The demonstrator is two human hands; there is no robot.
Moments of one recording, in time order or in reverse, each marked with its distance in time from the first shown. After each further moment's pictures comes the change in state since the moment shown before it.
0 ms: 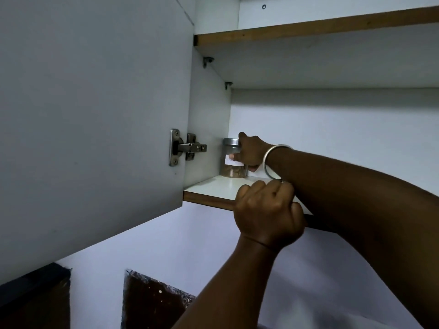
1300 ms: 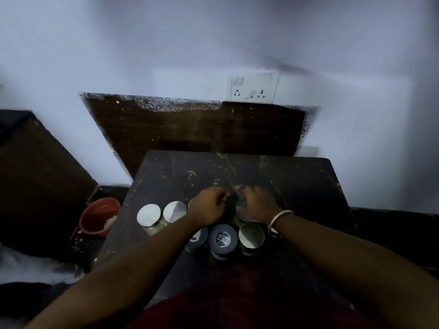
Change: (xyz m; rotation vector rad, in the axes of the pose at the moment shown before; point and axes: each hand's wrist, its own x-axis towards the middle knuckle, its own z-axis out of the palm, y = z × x) left_hand -0.374 0.205 -0.283 -0.452 -1.606 -0.679; right_hand -0.727 -0.003 0.266 0.151 -0.576 0.602
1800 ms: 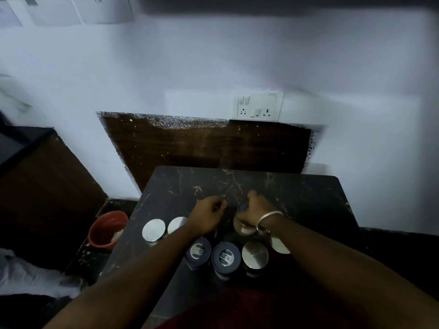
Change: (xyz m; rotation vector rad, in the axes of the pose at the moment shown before) left_hand 0.012 -0.009 -0.010 -0.192 0.099 -0.016; right_hand 0.015 -0.012 -0.032 0.240 -0.071 0.066
